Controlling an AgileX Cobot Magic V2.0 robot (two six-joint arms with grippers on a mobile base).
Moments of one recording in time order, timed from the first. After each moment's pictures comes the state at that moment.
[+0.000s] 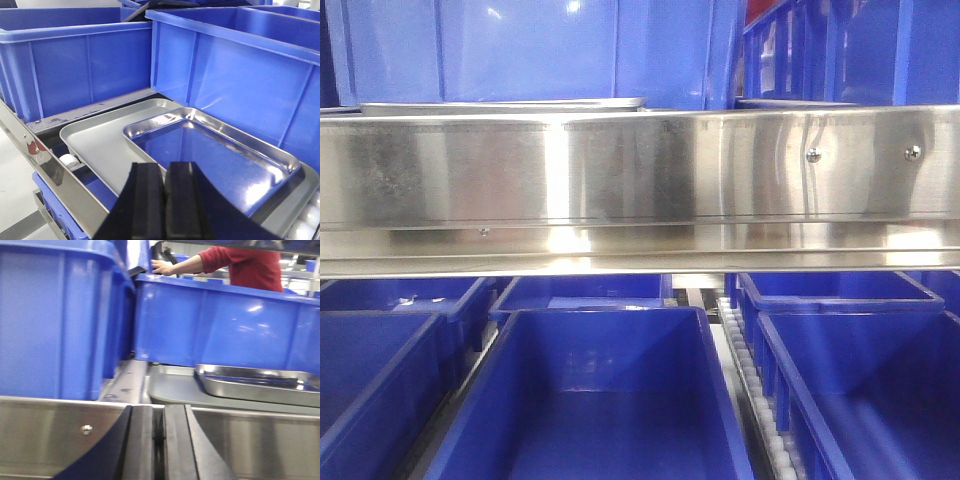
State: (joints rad) left arm -0.04 0.01 0.00 -0.04 -0.04 0.00; right arm 0.70 1.18 -0.91 -0.52 -0.03 0.59
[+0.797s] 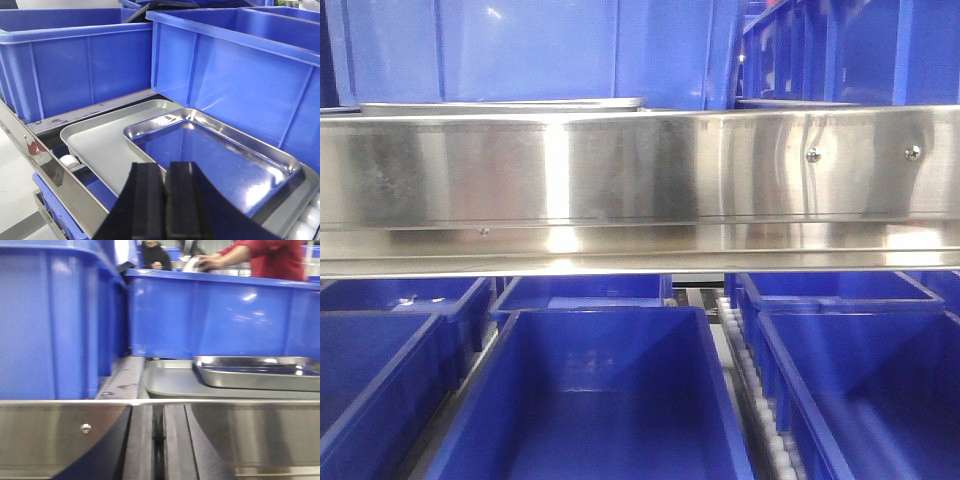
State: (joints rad) left arm -0.04 0.01 0.00 0.03 -0.03 -0.01; right arm 0.70 1.18 -0.91 -0.52 -0.03 0.59
